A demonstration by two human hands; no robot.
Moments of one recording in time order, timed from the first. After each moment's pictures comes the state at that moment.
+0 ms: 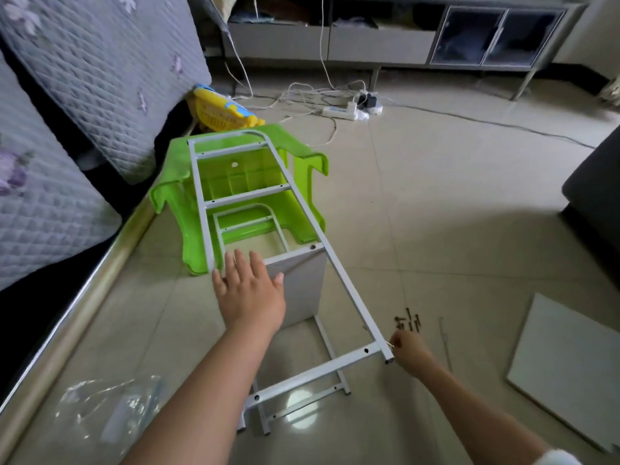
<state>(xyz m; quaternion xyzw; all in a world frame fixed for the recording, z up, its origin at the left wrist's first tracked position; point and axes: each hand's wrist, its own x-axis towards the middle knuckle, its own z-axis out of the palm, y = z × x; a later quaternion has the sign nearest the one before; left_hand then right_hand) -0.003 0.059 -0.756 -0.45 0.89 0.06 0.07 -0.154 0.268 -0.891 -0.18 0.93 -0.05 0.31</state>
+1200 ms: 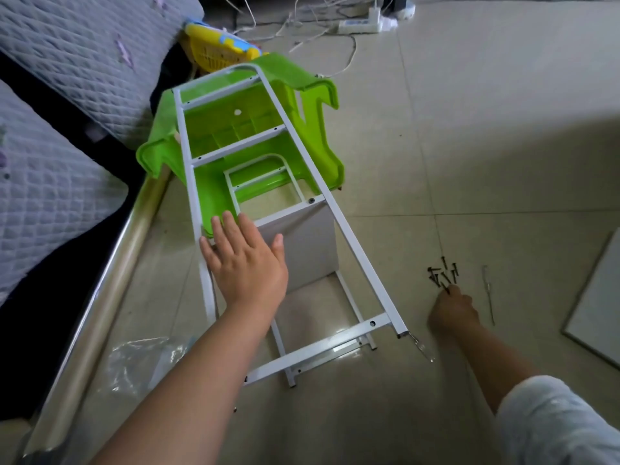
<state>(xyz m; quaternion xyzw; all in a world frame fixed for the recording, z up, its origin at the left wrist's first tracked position) -0.010 0.068 -0.779 -0.49 0.87 0.02 -0.03 -0.184 0.287 -0.979 -0.15 0.95 0.02 0.28</state>
